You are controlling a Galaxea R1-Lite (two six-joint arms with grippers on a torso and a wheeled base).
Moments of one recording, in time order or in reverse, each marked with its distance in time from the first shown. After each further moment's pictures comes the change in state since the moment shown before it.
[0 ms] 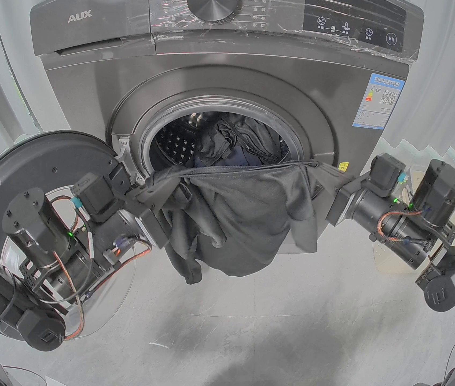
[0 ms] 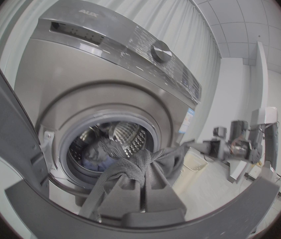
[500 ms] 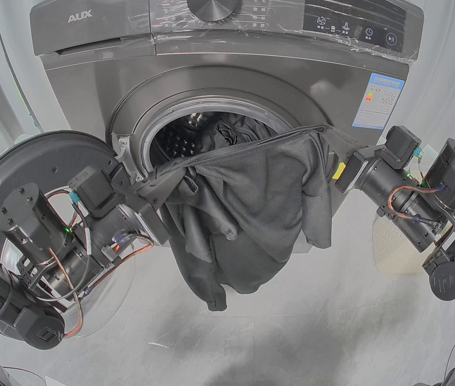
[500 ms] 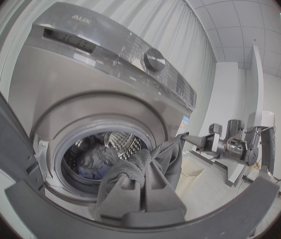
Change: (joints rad) left arm -0.016 -0.018 -0.019 -0.002 -0.029 -0.005; right arm -0.005 -0.041 -0.078 -0.016 -0.057 0.039
